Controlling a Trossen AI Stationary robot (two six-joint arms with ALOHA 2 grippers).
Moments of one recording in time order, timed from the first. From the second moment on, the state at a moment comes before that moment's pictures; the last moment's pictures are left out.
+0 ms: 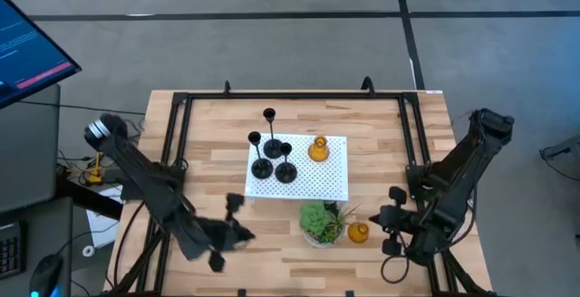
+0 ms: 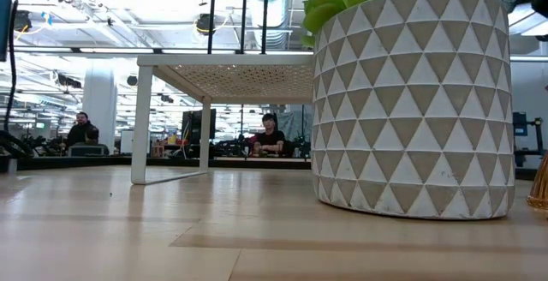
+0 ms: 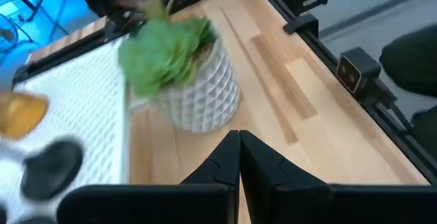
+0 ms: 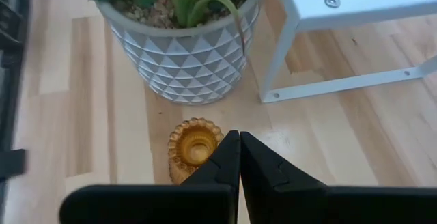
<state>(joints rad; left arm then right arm) -0.82 1.16 0.97 -0.27 -0.63 0.01 1.02 1.29 0.85 -0.83 0.72 1.12</state>
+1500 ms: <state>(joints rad) -0.82 0.66 0.44 0.09 -0.60 0.12 1.22 1.52 0.83 -0.75 0.83 1.63</state>
